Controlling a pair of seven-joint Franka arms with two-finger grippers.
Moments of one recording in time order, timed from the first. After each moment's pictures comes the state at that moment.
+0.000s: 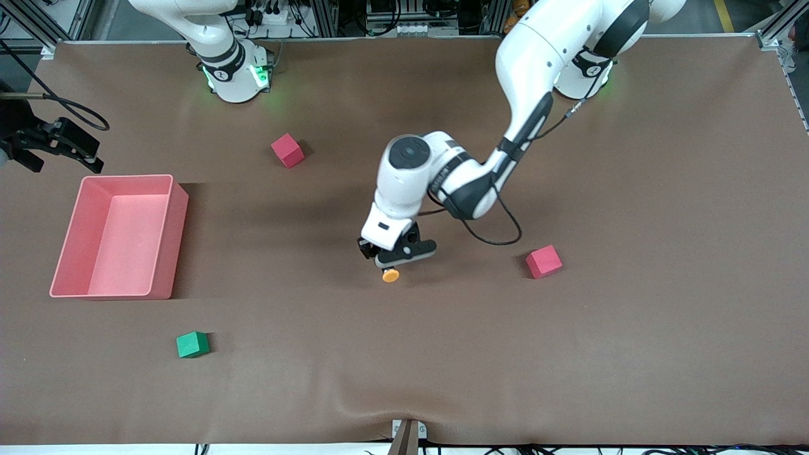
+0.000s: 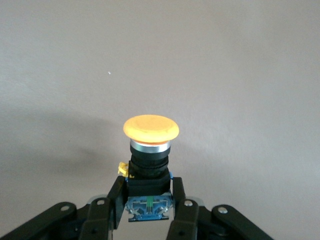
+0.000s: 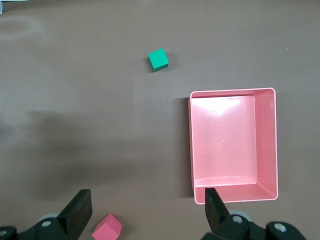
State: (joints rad) left arm -0.68 0.86 -0.20 -1.24 0.36 2.38 -1.37; right arm 0.02 -0.04 0.01 -1.55 -0.02 1.59 0.06
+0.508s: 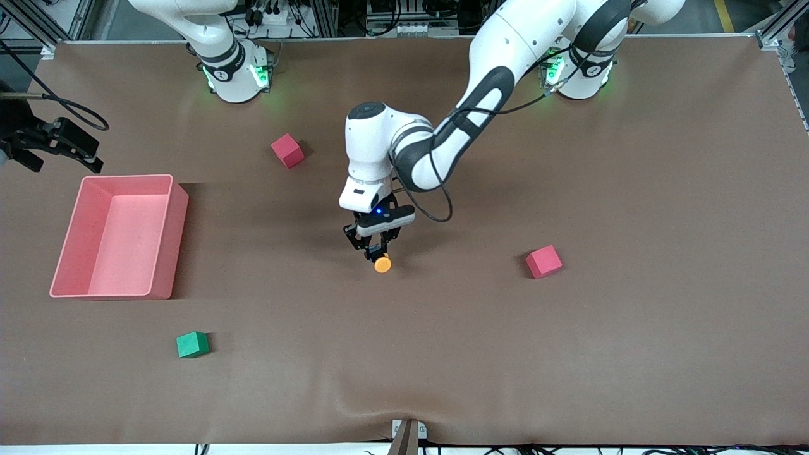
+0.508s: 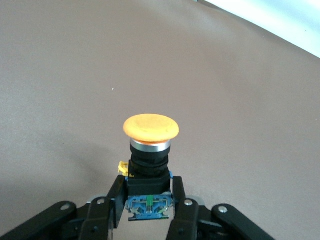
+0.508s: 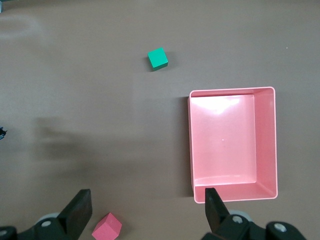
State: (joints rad) left arm -0.77 0.87 -0.19 -1.28 0.87 2.38 -1.88; right arm 0.02 -0.04 0.01 -1.55 -0.02 1.59 0.06
